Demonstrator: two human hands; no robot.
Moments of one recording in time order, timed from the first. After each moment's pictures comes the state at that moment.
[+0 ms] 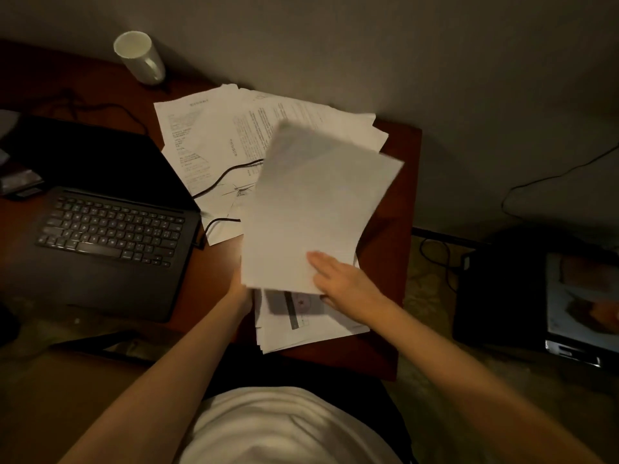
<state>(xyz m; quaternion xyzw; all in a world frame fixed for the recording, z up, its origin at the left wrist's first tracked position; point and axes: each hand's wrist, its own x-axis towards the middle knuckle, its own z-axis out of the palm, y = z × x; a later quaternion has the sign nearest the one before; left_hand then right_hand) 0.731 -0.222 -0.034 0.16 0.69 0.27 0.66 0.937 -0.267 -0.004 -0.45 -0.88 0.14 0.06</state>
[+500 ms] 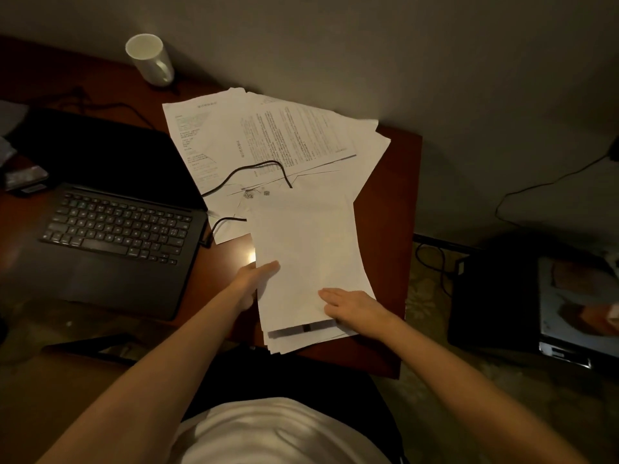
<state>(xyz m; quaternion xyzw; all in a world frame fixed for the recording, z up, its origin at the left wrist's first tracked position) 0.719 -0.215 -0.034 0.23 0.67 0.14 0.69 0.949 -0.295 -0.050 -0.37 -0.90 0.21 -0.11</state>
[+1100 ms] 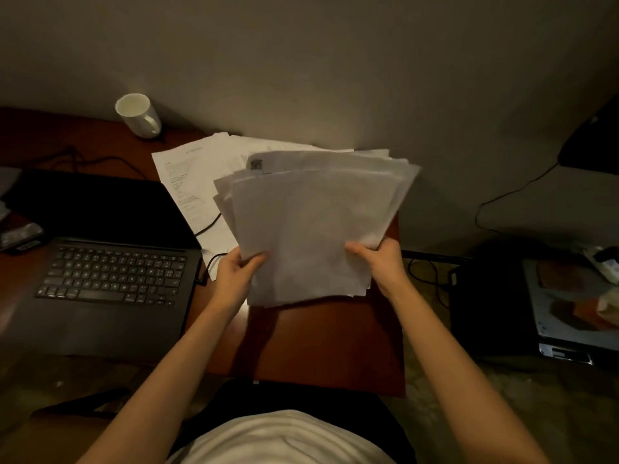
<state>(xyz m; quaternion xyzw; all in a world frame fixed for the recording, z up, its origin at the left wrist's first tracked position) 0.718 -0.189 0.044 0.47 0.56 0.39 0.56 0.957 -0.229 0.061 -0.66 -0.27 0.48 0.50</state>
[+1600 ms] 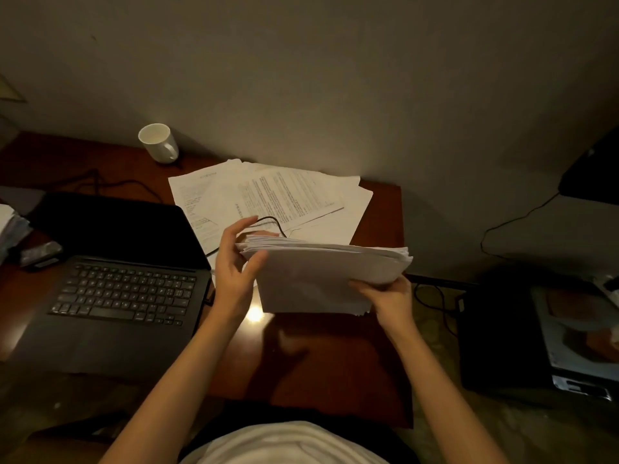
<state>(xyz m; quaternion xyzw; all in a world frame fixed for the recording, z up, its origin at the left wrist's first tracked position) 0.719 -0.187 0.110 0.56 0.43 0.52 0.48 0.936 -0.256 0.076 -0.65 -0.27 0.41 0.57</state>
